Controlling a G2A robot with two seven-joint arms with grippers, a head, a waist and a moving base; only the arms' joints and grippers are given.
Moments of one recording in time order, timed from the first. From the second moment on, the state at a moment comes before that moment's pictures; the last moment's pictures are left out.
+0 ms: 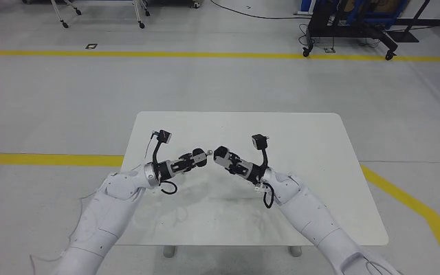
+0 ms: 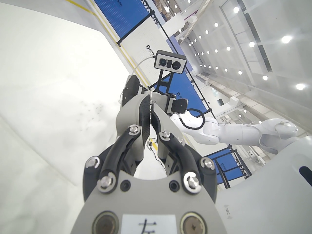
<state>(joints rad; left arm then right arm) 1.11 -1.13 -1.12 -1.24 -0.27 -0.69 -0.90 -1.07 -1.33 0.92 -1.01 -0.04 -1.01 0.36</state>
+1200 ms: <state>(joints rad) 1.07 -1.08 -1.03 -1.30 -0.18 -0.69 -1.13 -1.09 -1.22 0.96 -1.13 0.15 -0.87 0.92</state>
